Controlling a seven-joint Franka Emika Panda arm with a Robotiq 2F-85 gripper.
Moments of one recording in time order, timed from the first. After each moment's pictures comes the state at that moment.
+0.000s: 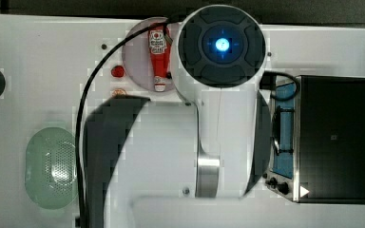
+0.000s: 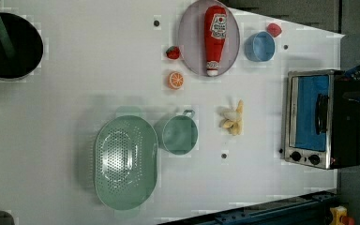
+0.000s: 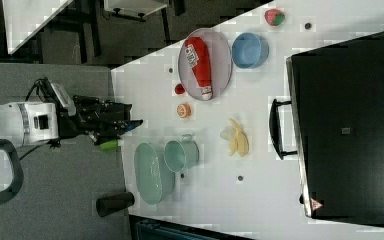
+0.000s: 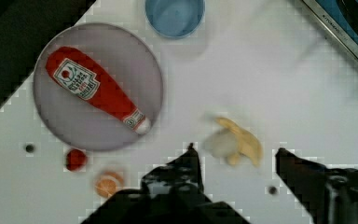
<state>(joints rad) -0.01 -0.02 -0.01 -1.79 -0.02 0.20 0.03</state>
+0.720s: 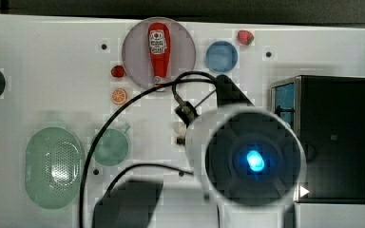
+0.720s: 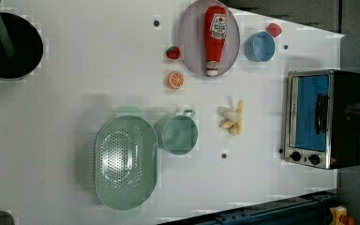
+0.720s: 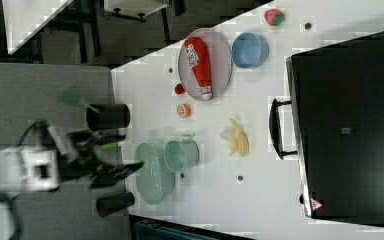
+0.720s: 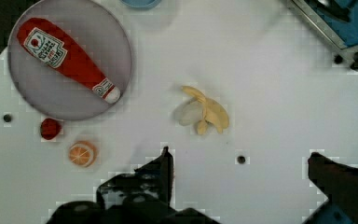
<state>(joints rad) -0.01 -0.26 -0.04 -2.02 -0.01 0.21 -0.01</state>
